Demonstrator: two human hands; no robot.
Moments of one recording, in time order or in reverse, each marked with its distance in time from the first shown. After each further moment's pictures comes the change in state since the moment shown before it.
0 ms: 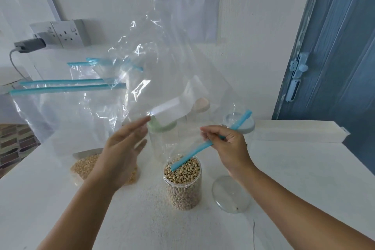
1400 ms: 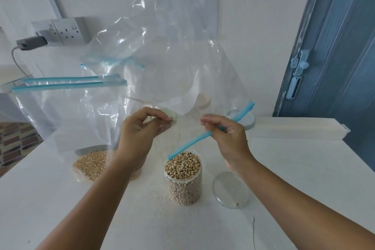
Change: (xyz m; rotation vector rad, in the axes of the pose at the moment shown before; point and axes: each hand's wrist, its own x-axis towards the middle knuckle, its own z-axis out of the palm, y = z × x) left_hand 0.012 0.001 0.046 0.165 0.070 0.247; right_hand 0.003 -0.019 0.010 0.043 0.022 -0.039
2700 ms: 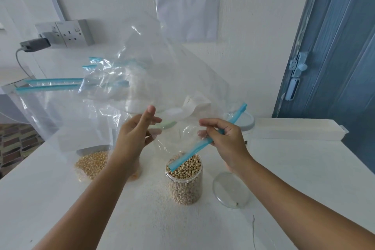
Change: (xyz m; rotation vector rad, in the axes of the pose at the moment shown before) left_hand -0.003 0.005 -0.017 0.099 0.062 -0.225; right_hand -0.008 -0.013 0.005 -0.094 0.037 0.205
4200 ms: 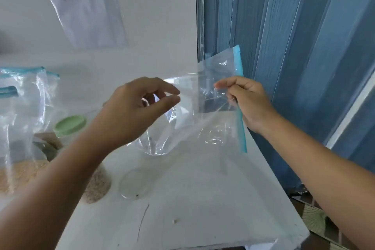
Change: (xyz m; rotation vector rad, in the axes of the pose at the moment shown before) left_hand -0.125 0.117 0.265 0.629 -0.391 0.551; right_hand -0.012 -0.124 -0.317 -0.070 0.062 -0.228
